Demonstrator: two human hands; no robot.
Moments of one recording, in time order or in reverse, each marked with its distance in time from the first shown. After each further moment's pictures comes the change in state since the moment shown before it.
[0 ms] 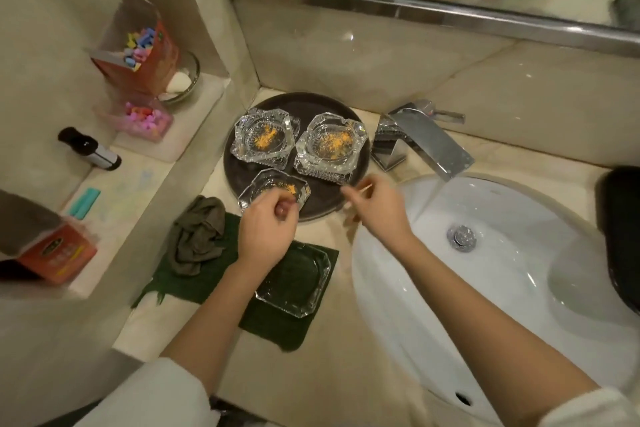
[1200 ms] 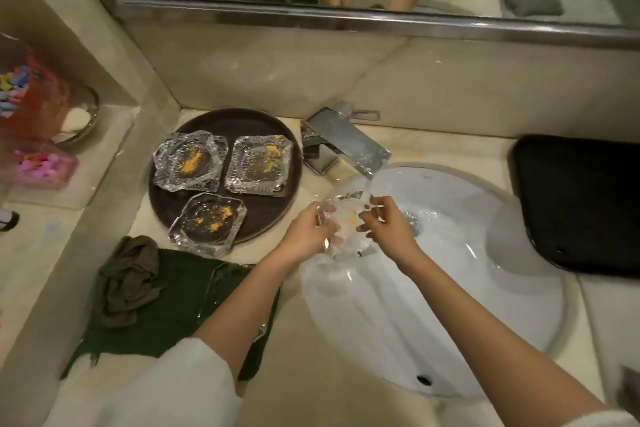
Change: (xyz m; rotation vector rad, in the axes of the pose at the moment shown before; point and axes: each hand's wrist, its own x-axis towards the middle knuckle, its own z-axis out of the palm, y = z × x) left_hand 0.002 0.082 0.096 -0.440 -0.728 -0.269; right_hand -0.023 0.090 -0.065 0.341 0.075 0.252
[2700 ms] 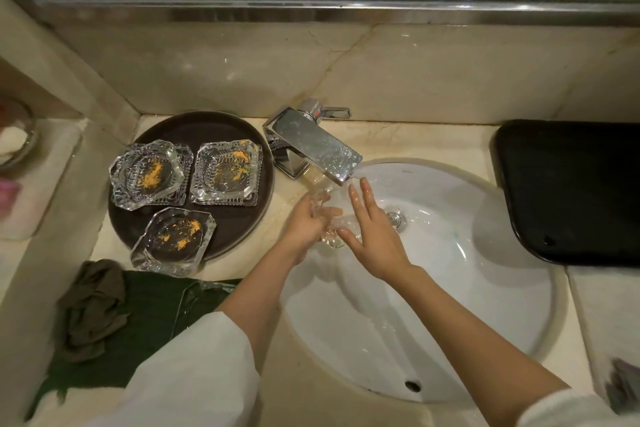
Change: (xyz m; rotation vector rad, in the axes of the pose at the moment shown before) left_hand 0.053 0.000 0.035 -0.129 0.055 0.002; right_hand 0.020 0.044 -0.014 -0.663 -0.020 -0.425
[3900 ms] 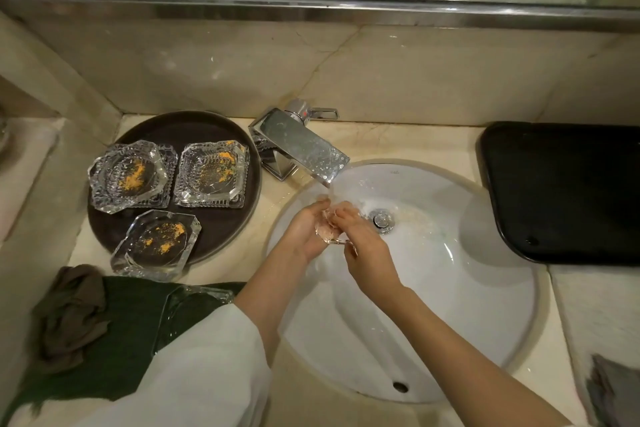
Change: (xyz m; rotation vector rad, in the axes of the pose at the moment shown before) left_hand 0.022 -0.006 0.023 -0.806 -0.178 -0.420; right_hand -0.018 0.000 0.012 0.132 0.323 -0.152
